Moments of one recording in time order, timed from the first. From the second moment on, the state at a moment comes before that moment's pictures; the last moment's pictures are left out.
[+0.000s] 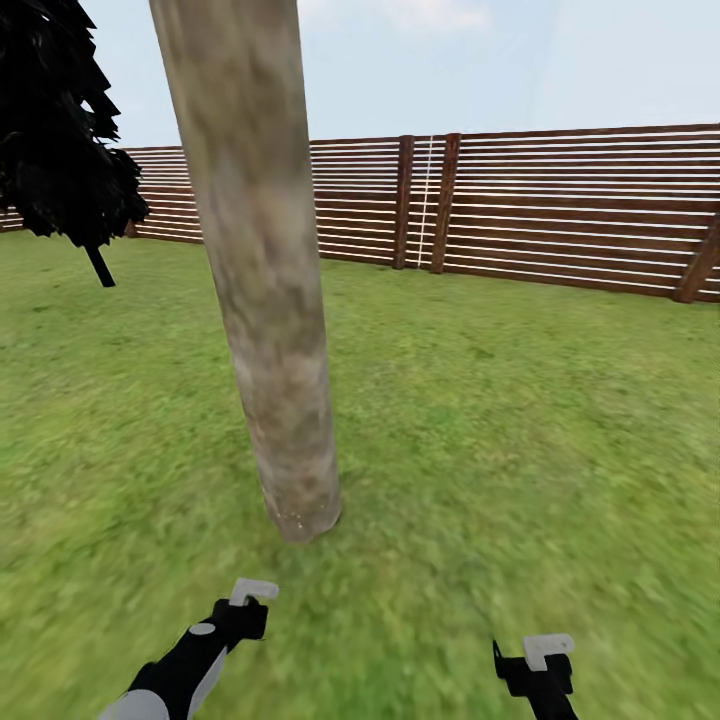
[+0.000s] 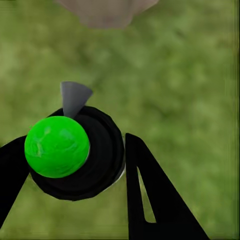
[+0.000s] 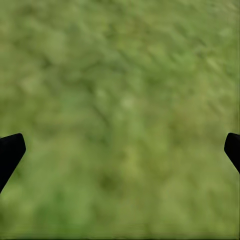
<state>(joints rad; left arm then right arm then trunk) -0.55 -0.01 0.10 -0.33 -0.21 0.02 -0.11 -0.49 -0.08 -0.16 -0.04 0.30 -0.52 -0.16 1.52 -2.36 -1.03</state>
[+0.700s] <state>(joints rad) -0.65 -0.03 0.09 -0.56 -0.20 0.58 -0.12 -0.49 -0.08 -0.16 -0.04 0.30 -0.52 -0.16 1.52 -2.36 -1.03</state>
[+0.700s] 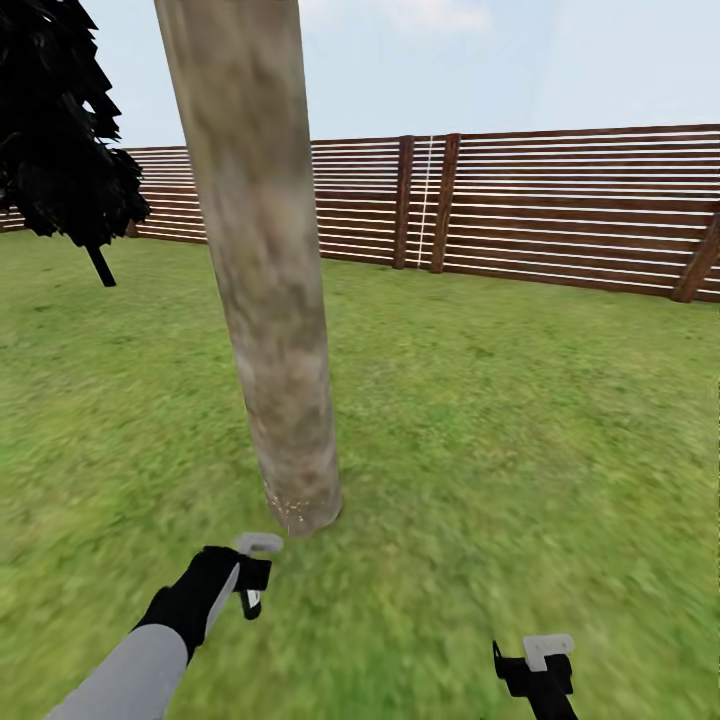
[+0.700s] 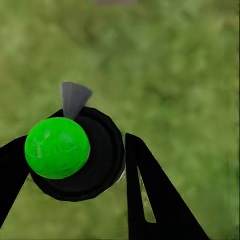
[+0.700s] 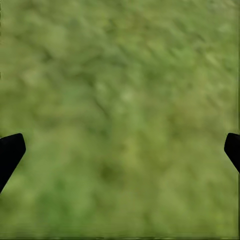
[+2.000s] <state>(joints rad) -0.93 0.02 -0.04 -0.68 -0.22 0.96 -0.27 -0.49 -0.08 -0.16 -0.04 0.30 -0.52 -0.16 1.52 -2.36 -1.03</state>
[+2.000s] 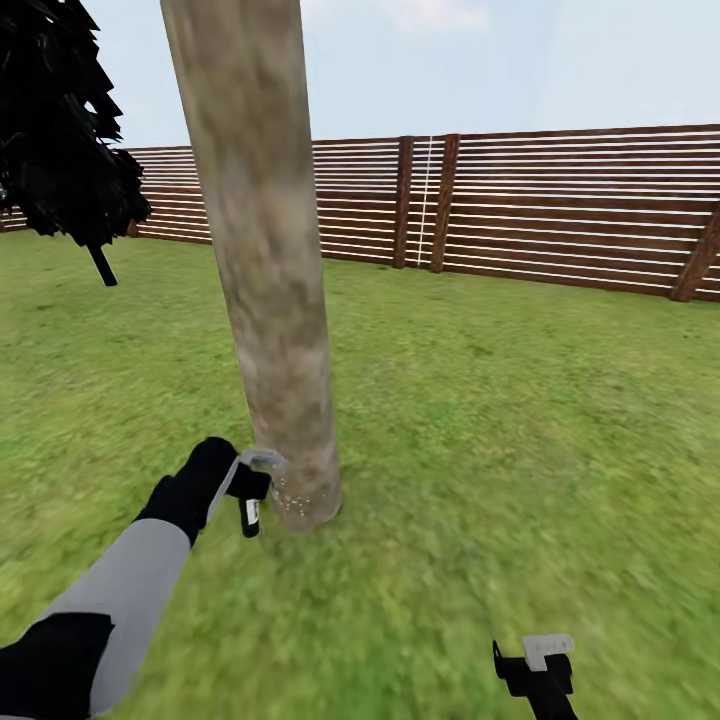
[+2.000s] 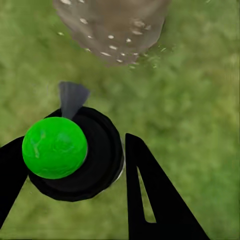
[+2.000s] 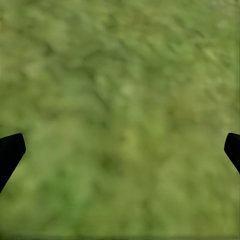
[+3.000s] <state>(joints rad) -0.92 0.06 -0.04 -0.68 -0.22 1.00 -0.26 -0.49 -0.08 -0.16 -0.04 0.30 -0.52 -0.16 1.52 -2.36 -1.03</state>
